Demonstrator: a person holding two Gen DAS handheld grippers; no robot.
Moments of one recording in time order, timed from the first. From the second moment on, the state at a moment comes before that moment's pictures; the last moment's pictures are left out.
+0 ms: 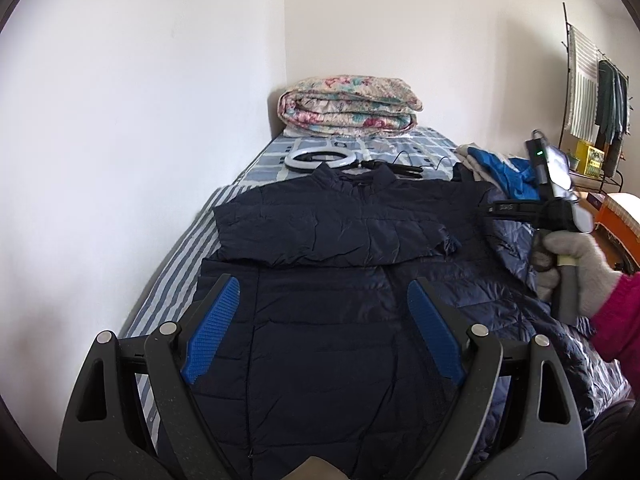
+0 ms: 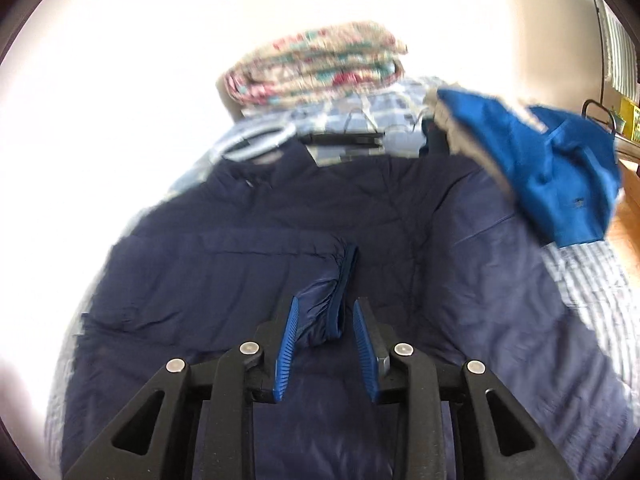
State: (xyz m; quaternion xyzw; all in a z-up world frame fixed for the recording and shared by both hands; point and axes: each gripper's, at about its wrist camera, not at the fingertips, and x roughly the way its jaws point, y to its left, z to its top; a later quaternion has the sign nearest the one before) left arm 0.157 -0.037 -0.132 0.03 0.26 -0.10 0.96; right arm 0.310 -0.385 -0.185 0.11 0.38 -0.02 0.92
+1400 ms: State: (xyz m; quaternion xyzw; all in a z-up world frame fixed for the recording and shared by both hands) left arm 0.054 -0.420 -0.205 0.20 0.35 -0.48 0.78; right arm -0.135 -0.553 -0.073 0.21 0.24 -0.23 0.92
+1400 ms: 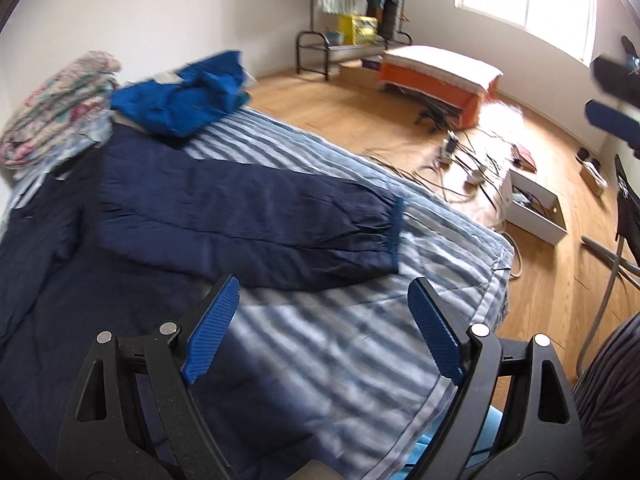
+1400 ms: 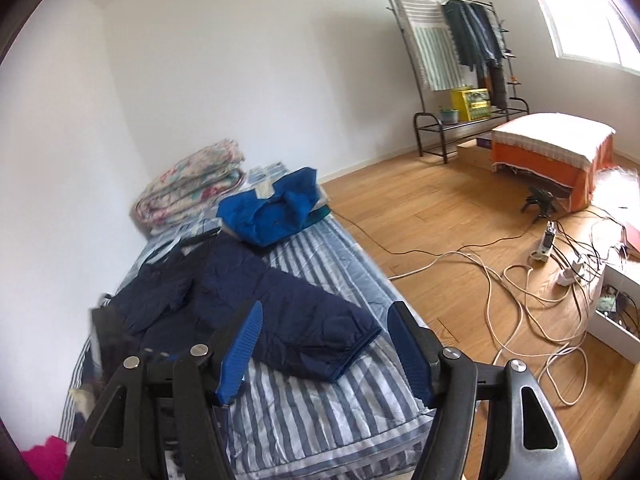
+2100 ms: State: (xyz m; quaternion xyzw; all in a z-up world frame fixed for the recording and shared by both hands) left arm 0.047 -0.515 -0.293 0.29 0.42 -0.45 0.73; right arm -0.137 -0.574 -0.074 0.27 0.22 -0.24 0.91
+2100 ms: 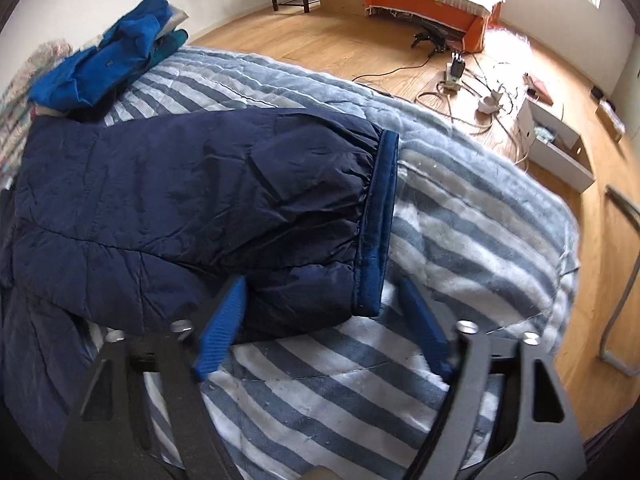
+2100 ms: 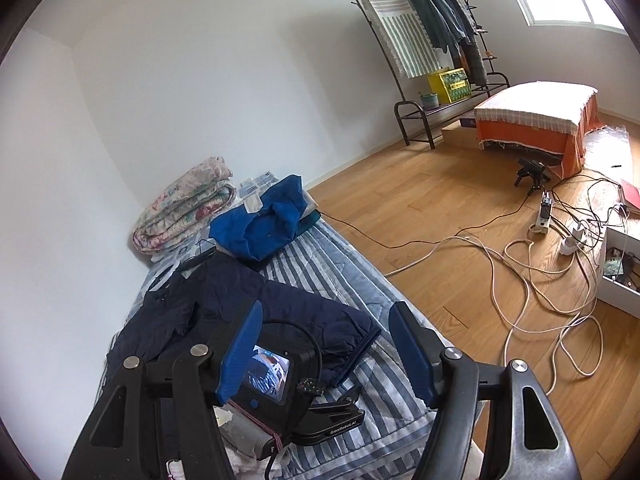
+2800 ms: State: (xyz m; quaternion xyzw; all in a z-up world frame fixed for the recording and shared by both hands) left arm 0.181 -0.374 -0.137 0.00 0.45 -0.43 0.78; right arm -0.093 -0.536 -0.081 0.24 0.25 -0.22 0.91
